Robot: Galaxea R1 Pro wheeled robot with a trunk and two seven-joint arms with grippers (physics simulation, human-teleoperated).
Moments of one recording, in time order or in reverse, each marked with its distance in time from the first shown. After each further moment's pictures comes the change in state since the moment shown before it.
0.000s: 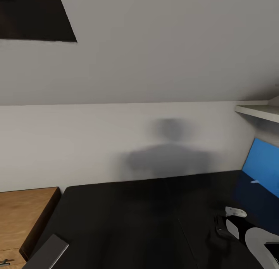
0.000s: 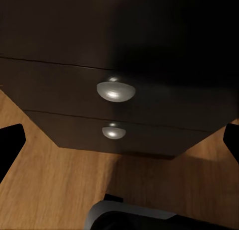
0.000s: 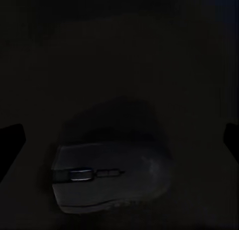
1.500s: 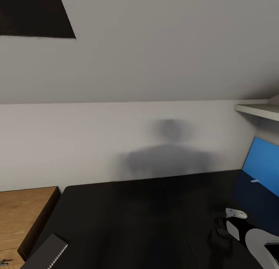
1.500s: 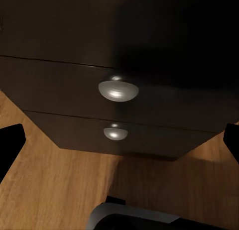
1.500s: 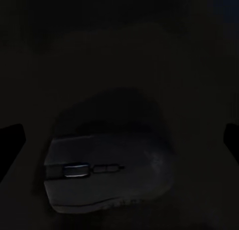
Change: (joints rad) left arm 0.000 0.004 0.001 0.000 0.001 -0.001 0.002; right arm 0.005 0.001 0.001 0.007 0.000 -0.001 0.000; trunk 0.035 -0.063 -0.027
